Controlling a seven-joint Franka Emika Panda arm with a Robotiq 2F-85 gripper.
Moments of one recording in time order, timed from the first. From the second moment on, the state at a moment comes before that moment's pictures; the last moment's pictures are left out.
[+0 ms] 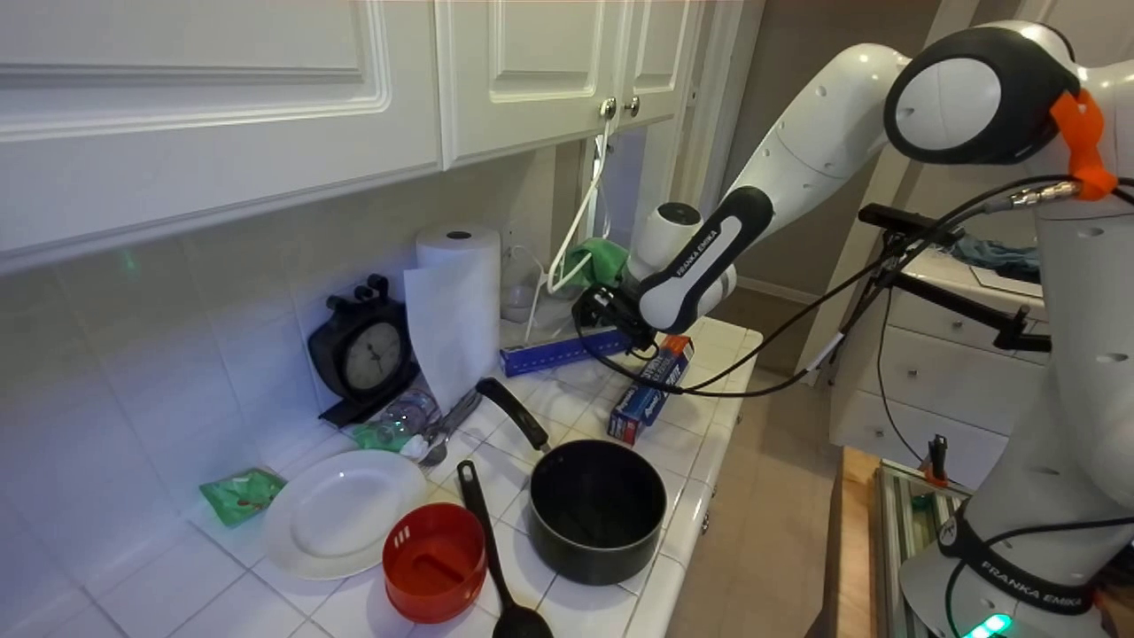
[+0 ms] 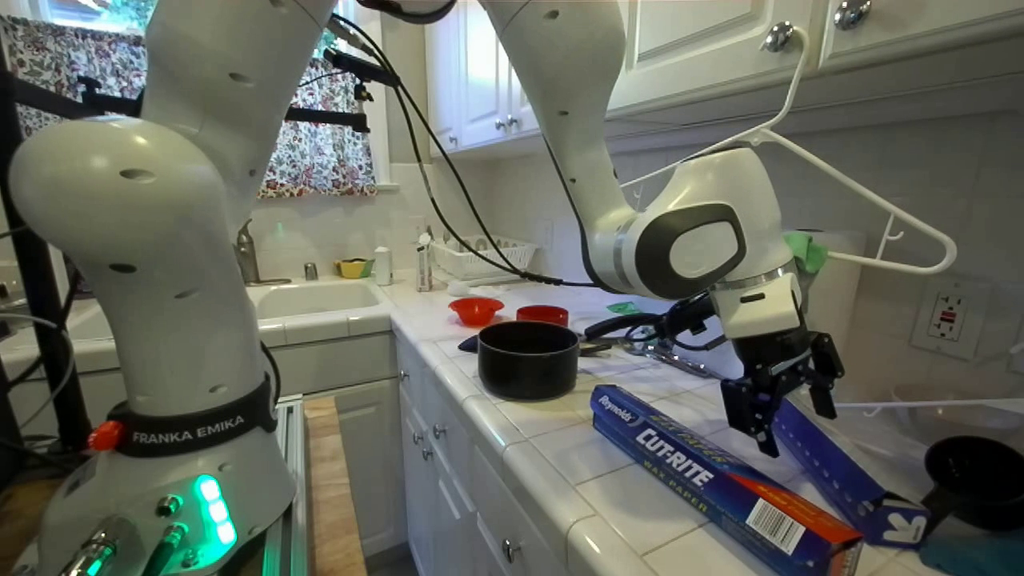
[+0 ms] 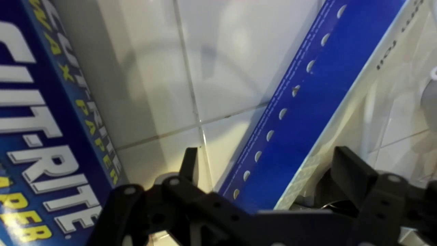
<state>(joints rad) -0.13 0.49 -0.23 -2.17 -0.07 3.05 1.47</state>
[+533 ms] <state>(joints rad) -0.37 0.51 0.04 -2.12 0.26 3.07 1.09</state>
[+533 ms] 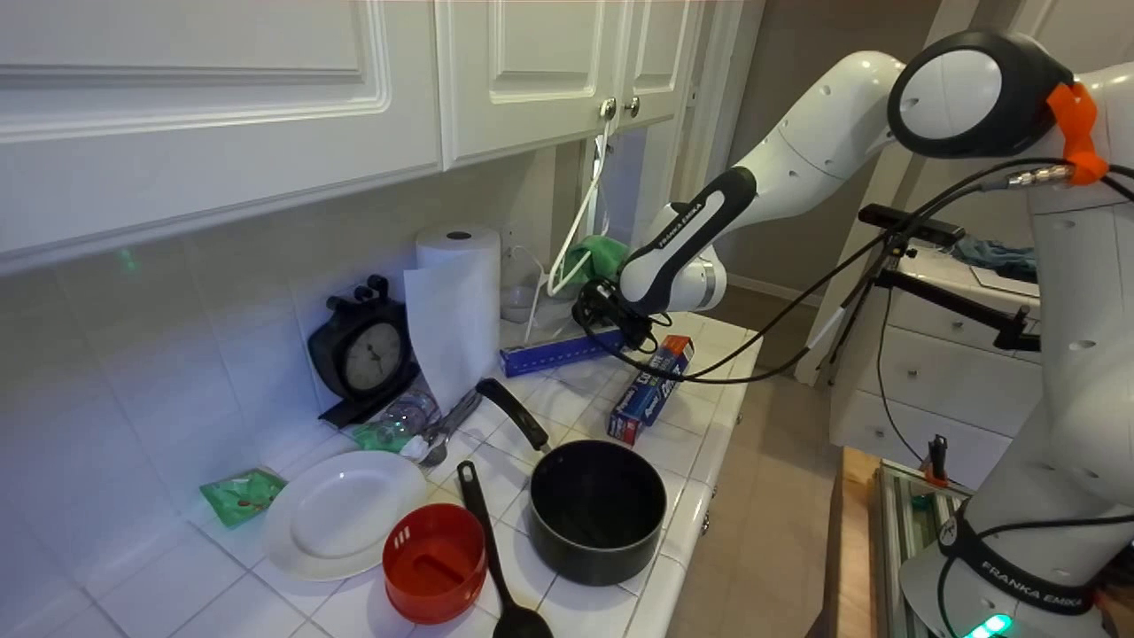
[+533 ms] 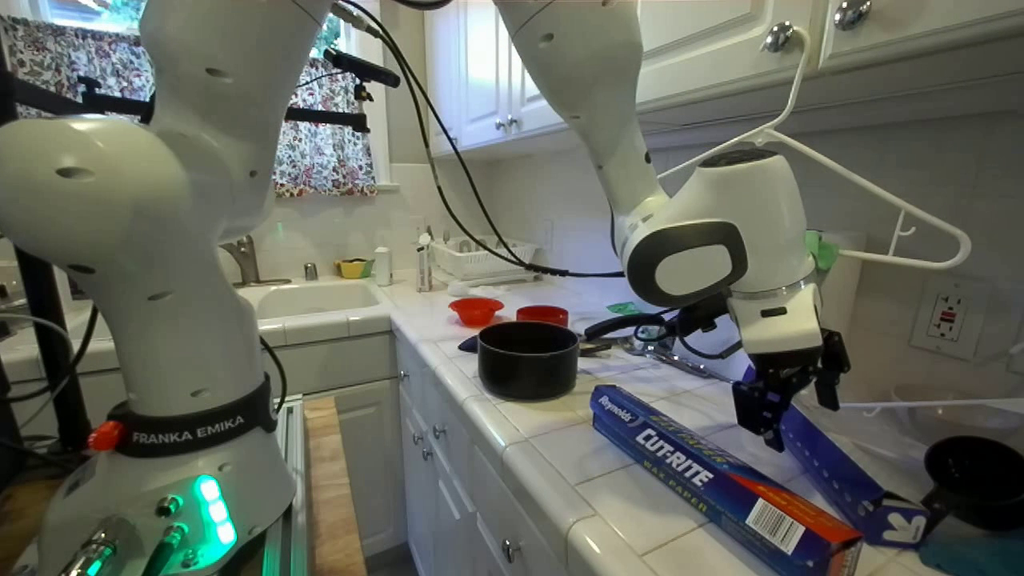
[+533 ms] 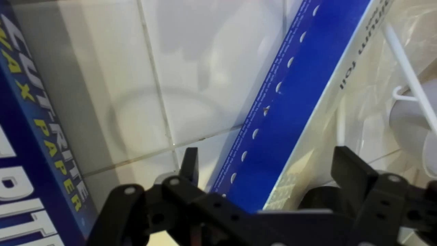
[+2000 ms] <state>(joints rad) -0.39 0.67 0.01 -1.86 0.56 2.76 0.77</state>
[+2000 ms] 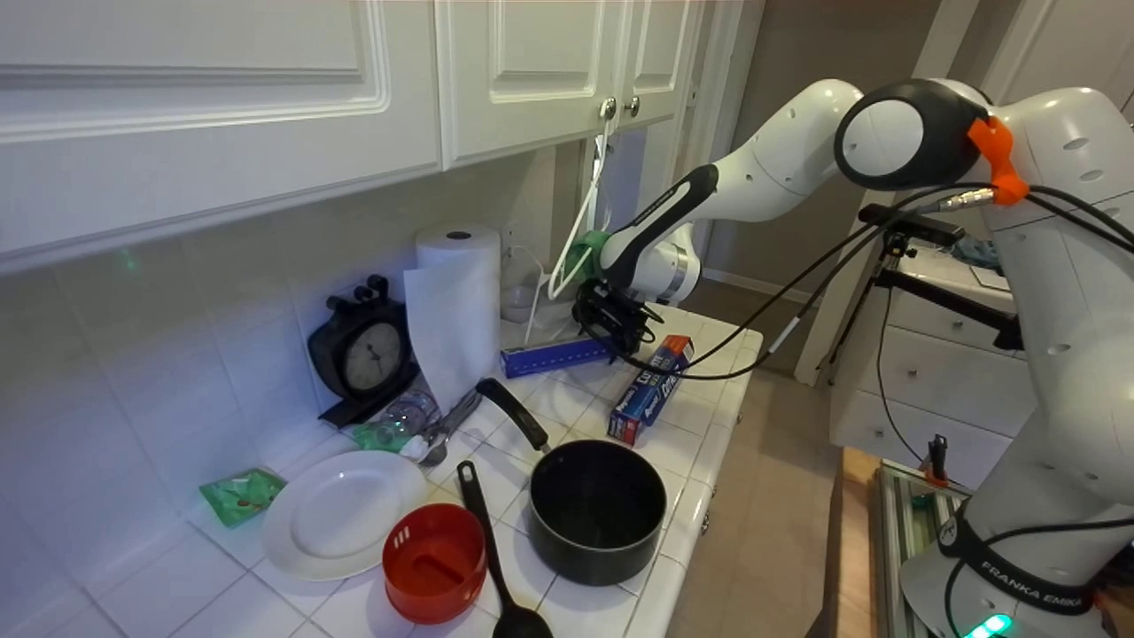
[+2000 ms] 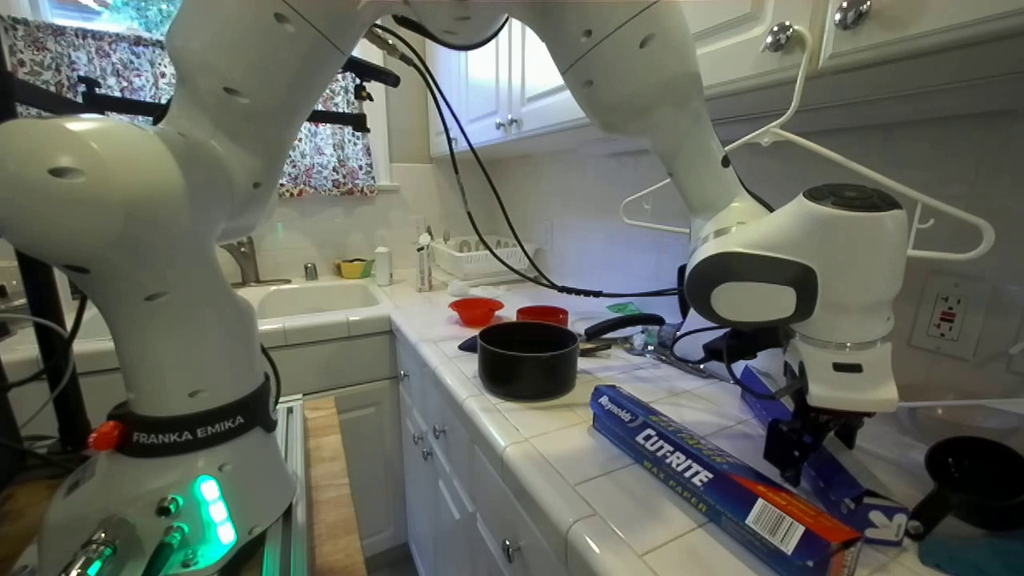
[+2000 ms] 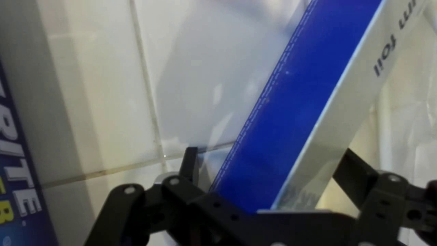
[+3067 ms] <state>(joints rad) -0.13 0.70 -0.30 -1.83 0.23 2.76 0.74</state>
